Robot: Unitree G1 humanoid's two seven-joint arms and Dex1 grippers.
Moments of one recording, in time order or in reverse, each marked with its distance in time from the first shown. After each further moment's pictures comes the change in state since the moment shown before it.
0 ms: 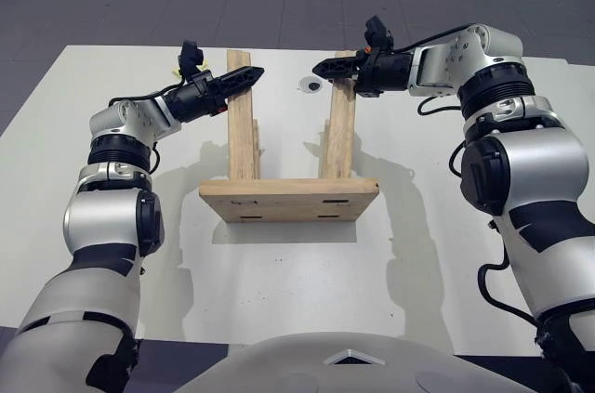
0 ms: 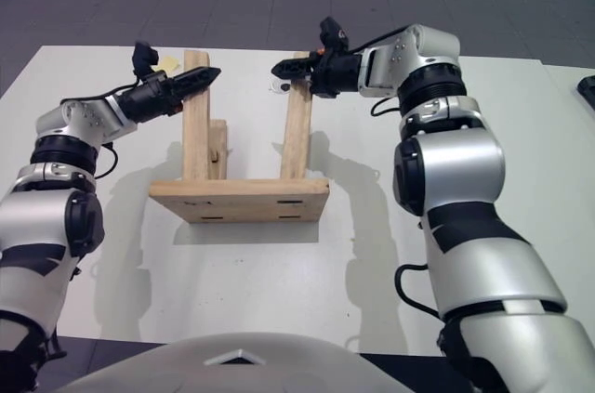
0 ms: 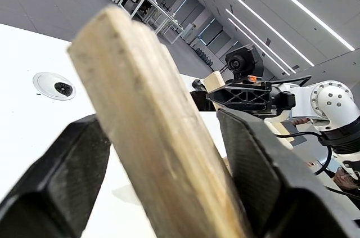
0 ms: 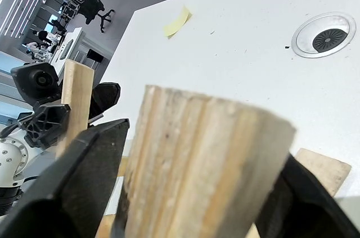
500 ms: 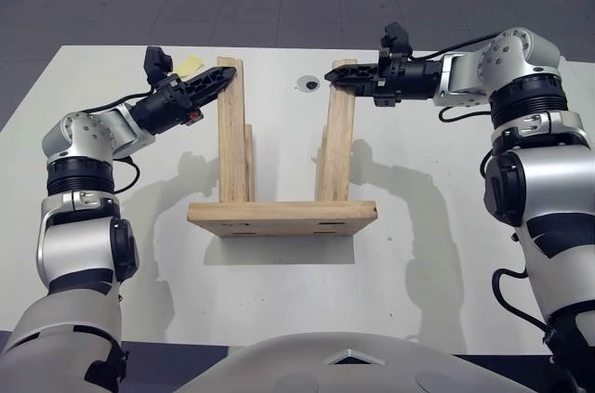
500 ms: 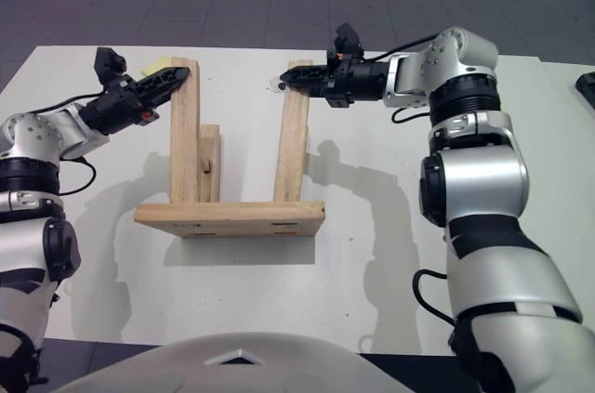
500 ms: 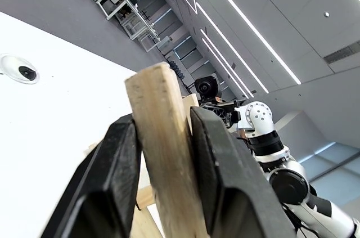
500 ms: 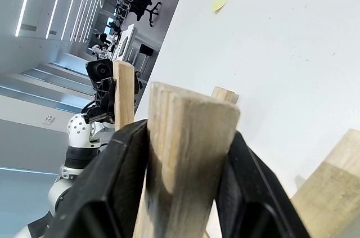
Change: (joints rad) left arm 0.153 0.107 0.056 -0.241 -0.272 0.316 0.070; right arm 0.099 -0.111 0.081 -0.125 0.220 0.212 0.164
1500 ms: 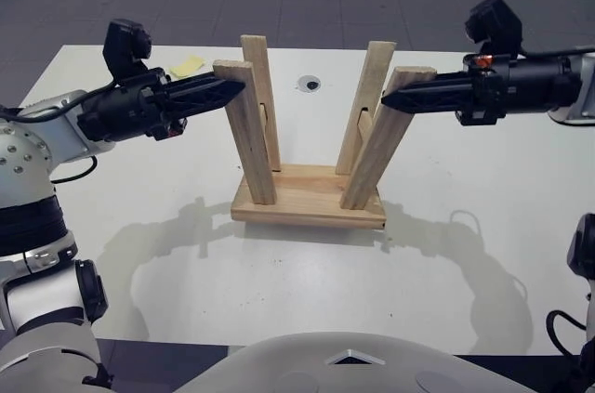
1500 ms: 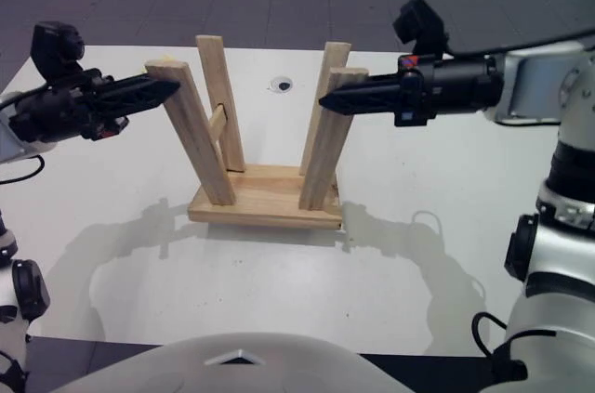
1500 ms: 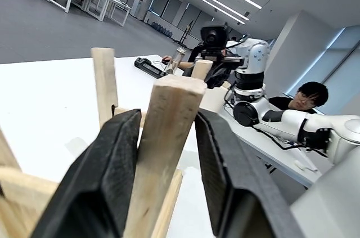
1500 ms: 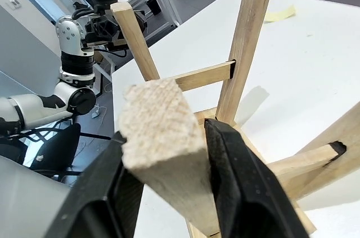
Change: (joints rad) left arm 0.226 0.174 0.121 -0.847 -0.312 0.301 0.125; right arm 0.254 -0.393 -0.066 -1.034 0.375 0.373 -0.038
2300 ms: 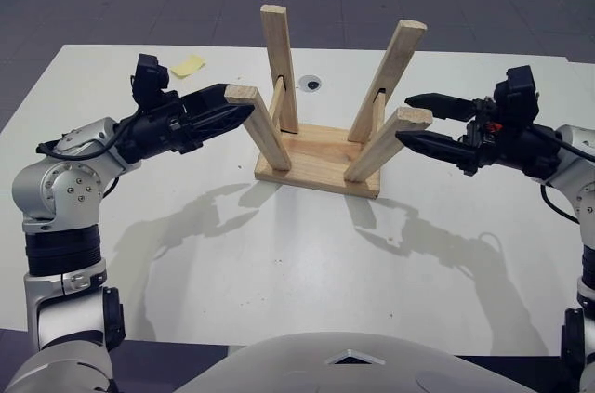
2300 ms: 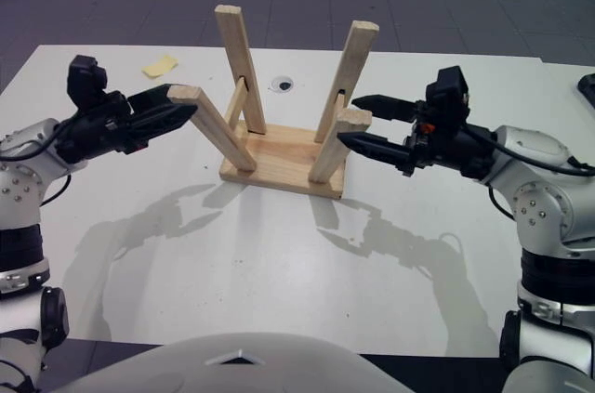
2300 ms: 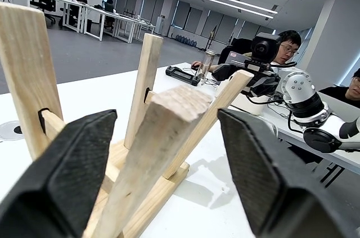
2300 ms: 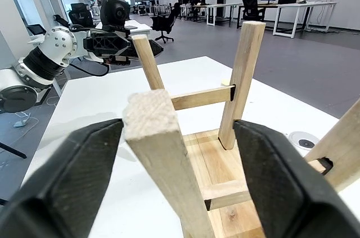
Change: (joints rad) left arm 0.216 -0.122 -0.070 -0.097 0.264 -0.457 -0.080; right arm 0.704 0.023 -0.162 -0.351 -0.238 -0.898 0.198
